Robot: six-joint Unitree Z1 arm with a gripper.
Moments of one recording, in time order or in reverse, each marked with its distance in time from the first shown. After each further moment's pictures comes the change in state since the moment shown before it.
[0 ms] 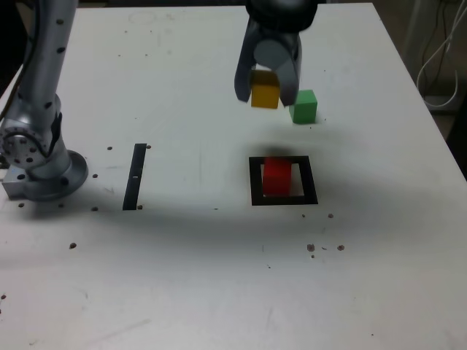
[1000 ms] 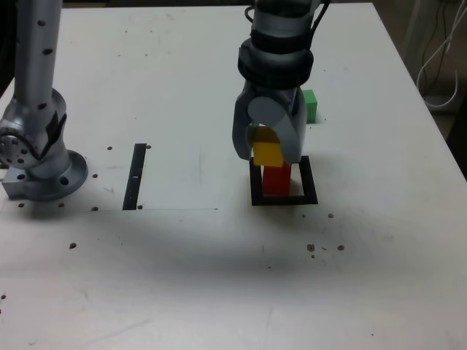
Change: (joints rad) arm -0.154 -0.079 0.245 -0.261 -0.138 -0.041
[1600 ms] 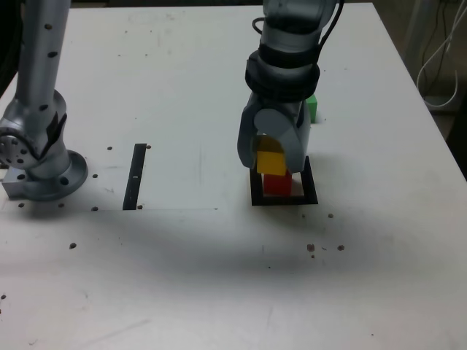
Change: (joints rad) arm -0.006 0.050 -0.007 -0.016 0.011 -0.001
